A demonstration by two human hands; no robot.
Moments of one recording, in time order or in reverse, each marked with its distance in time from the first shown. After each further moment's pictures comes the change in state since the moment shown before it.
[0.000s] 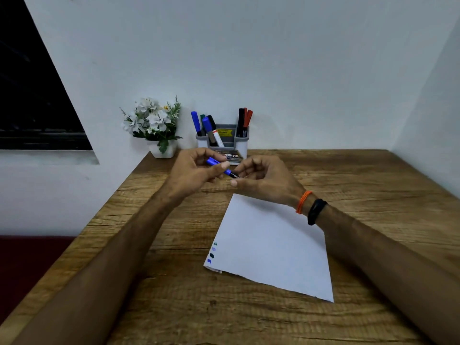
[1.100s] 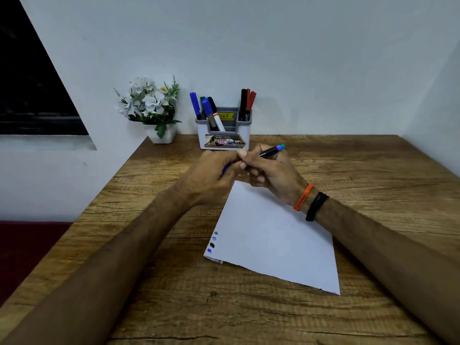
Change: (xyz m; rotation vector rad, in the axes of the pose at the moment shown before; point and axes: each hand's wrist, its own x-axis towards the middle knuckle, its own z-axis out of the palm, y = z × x) left_hand -0.010 -0.009 0.022 0.541 -0.238 0.425; right_hand -0.008 -0.003 0.014 0.581 -0.033 0.076
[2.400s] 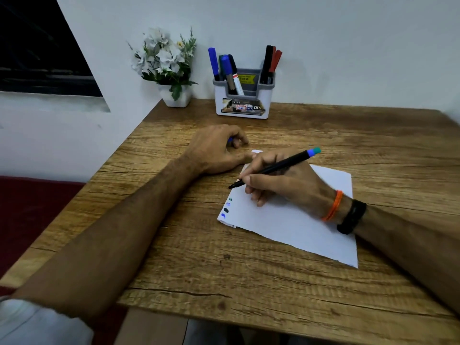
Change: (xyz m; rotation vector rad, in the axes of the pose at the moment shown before) left_hand -0.010 -0.029 0.004 0.242 -0.081 -0.247; right_hand -0.058 -0.002 0.026 -0.259 -0.191 0.122
